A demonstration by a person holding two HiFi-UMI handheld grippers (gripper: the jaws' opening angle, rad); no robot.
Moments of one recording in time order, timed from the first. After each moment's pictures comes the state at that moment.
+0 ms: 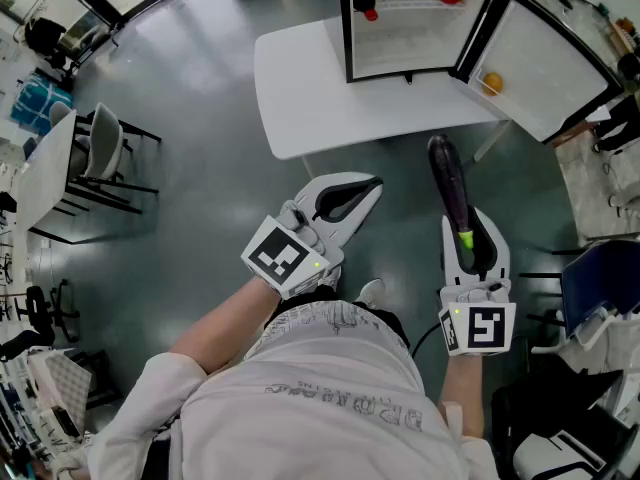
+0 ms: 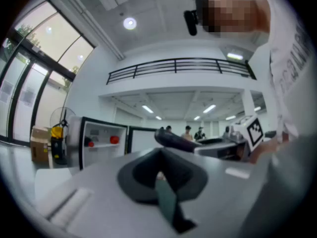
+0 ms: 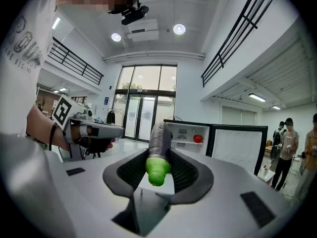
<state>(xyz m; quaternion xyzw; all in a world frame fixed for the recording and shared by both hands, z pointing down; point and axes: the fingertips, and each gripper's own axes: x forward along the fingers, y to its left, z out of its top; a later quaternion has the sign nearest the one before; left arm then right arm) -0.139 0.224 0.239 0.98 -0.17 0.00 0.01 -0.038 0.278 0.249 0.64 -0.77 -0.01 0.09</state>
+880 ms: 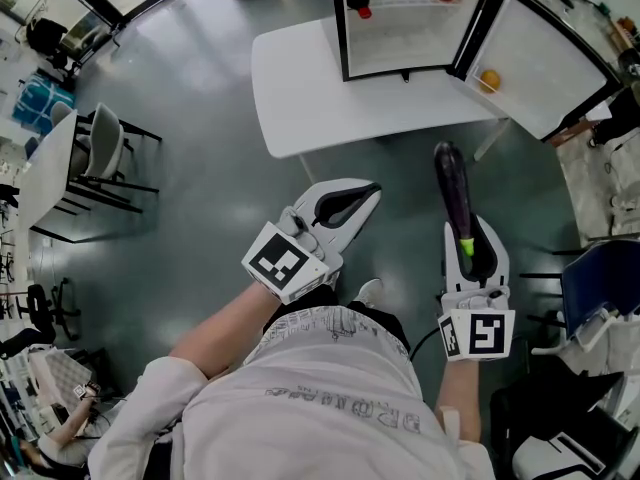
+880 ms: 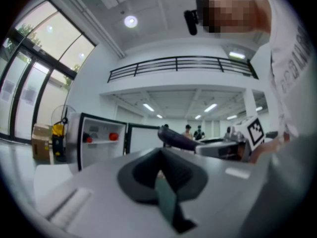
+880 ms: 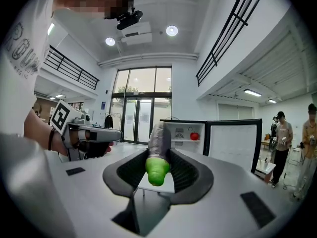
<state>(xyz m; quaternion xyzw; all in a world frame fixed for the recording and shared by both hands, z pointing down) -0.126 0.235 0.253 0.98 -0.19 0.01 0.03 -0.016 0.294 0.258 0.65 -0.76 0.01 0.06</state>
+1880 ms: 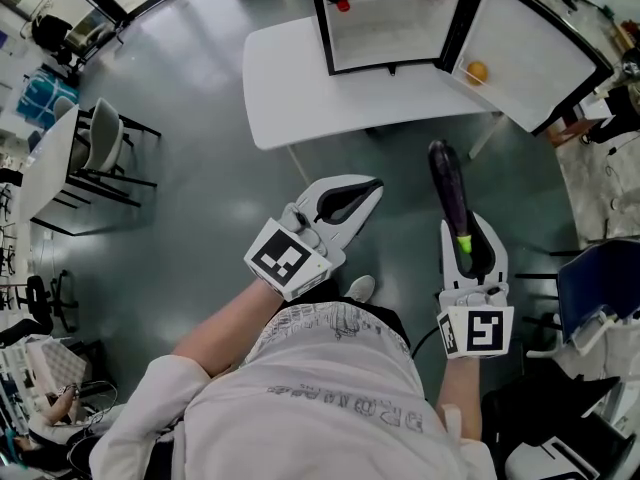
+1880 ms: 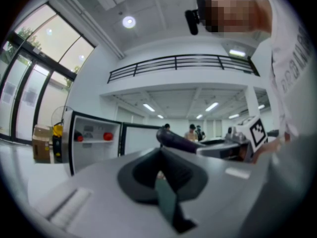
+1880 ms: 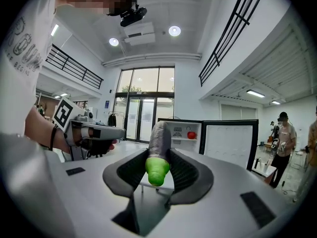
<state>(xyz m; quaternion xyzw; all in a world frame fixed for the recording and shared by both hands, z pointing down) -0.068 0.269 0.255 0.98 -0.19 0.00 0.01 0.033 0.325 0.267 0.63 -0.77 0.00 0.07</state>
